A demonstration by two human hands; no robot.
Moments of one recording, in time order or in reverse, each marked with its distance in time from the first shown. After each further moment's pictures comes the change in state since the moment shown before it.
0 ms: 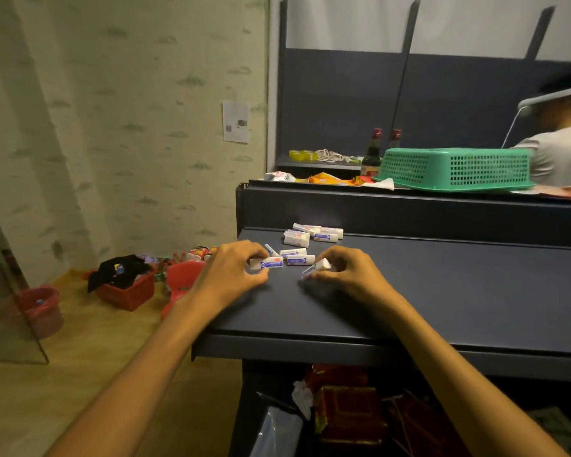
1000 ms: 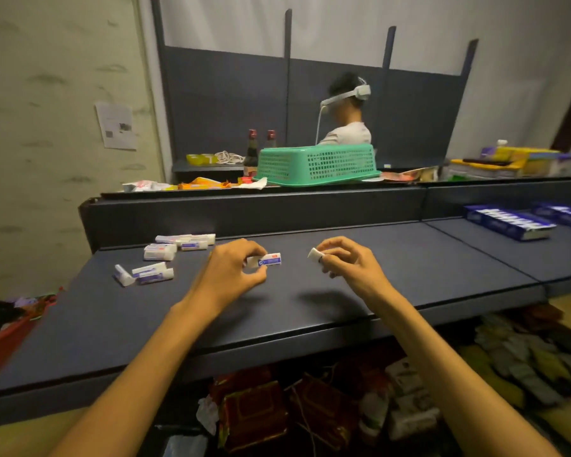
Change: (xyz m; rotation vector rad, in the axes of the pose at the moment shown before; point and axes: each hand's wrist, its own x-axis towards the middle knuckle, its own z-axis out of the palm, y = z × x) left_hand 0.080 0.168 0.133 -0.223 -0.020 0.255; right_hand -0.115 0.081 -0.178 0.313 0.338 0.081
